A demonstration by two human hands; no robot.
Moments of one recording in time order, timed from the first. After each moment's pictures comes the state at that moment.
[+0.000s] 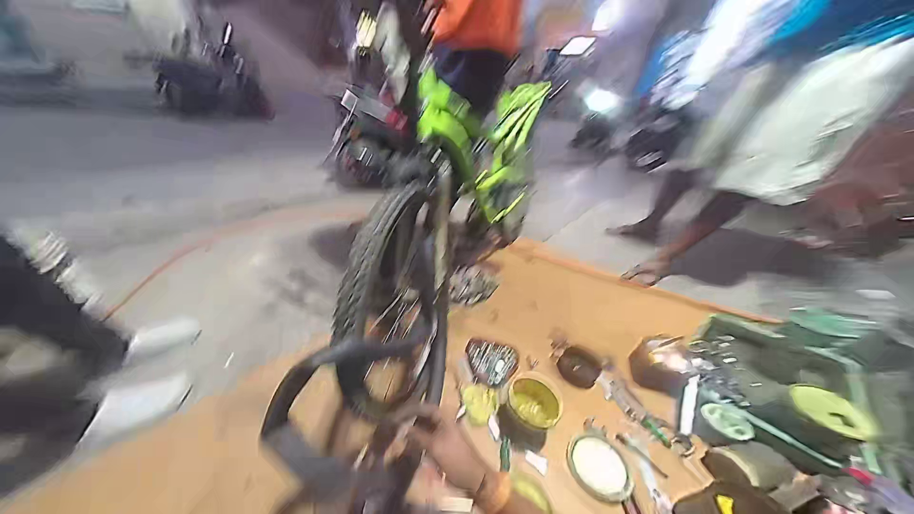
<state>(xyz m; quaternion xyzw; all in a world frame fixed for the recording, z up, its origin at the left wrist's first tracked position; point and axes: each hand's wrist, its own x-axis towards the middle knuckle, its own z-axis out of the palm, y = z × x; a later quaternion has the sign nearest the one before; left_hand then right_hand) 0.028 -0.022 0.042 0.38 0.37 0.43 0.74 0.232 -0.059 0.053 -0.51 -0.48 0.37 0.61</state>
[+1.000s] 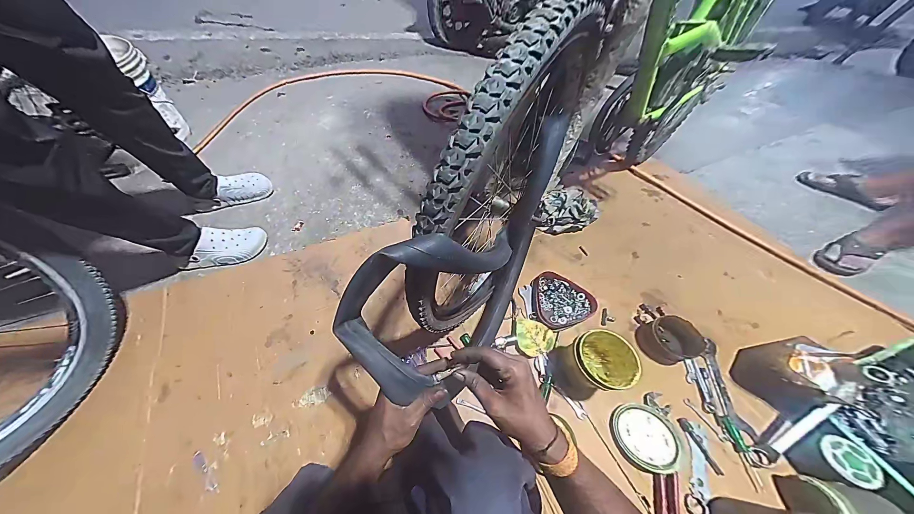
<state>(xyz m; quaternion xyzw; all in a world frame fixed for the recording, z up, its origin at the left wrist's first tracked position) 0.036 -0.009 0.006 0.57 0.28 0.42 0.64 0.234 -0.062 0.040 -0.55 -0.60 0.28 0.50</state>
